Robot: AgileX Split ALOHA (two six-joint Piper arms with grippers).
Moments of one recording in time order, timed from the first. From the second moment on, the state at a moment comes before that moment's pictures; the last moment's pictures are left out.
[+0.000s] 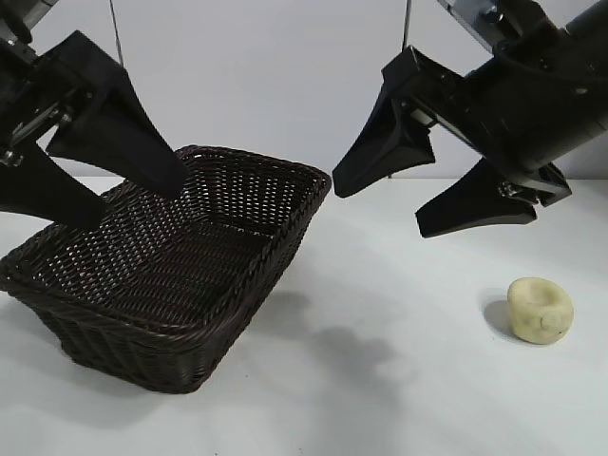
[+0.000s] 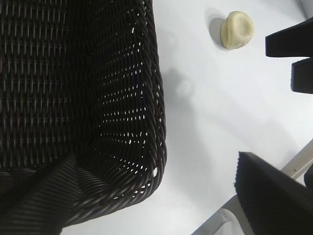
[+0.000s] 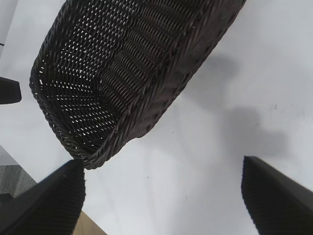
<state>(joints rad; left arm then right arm) -0.33 1.40 -0.82 -0.90 0.68 0.68 0.33 1.46 -0.83 0.95 0.58 -0.62</state>
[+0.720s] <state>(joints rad) -0.33 1.38 -0.83 -0.91 0.72 0.54 0.33 1.46 -0.83 0.95 0.58 -0.62</state>
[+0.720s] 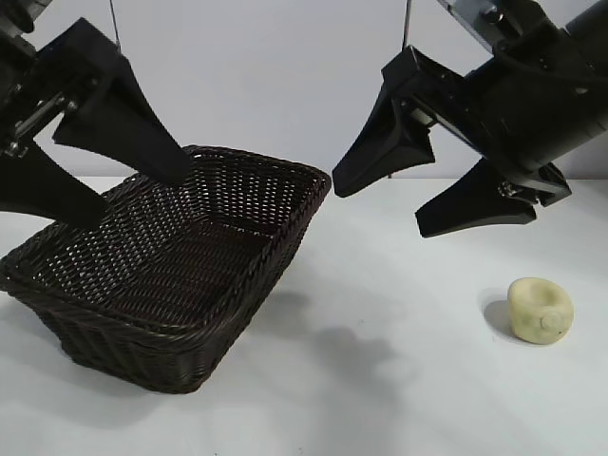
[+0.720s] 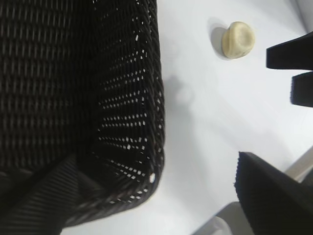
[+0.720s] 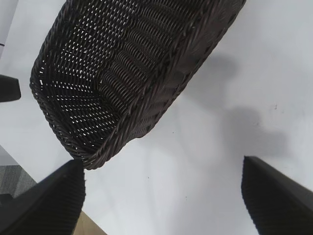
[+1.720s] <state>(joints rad) -0.33 1.34 -0.89 -0.32 0.80 -0.69 0.33 1.46 -0.83 0.95 0.58 -0.62</state>
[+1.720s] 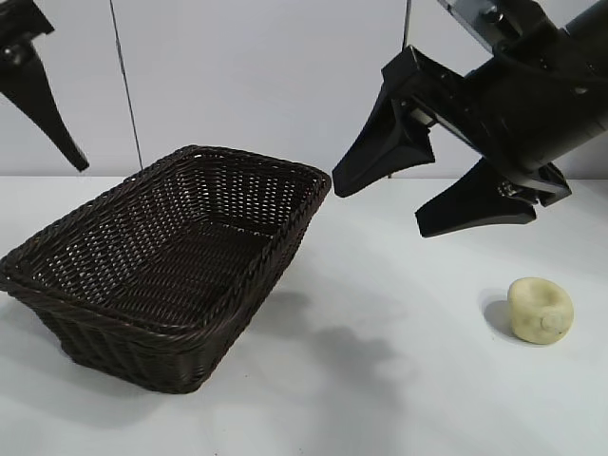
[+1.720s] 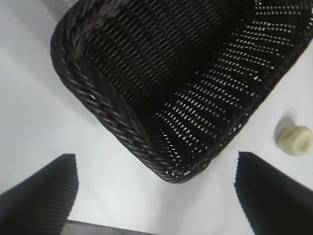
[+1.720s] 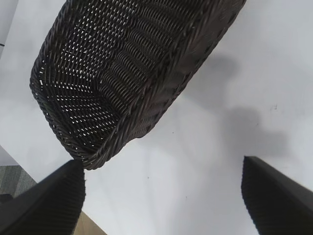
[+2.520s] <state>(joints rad) -0.41 1.45 -0.79 -0.20 0.57 -1.08 0.33 1.46 -0.83 0.95 0.58 -0.62</state>
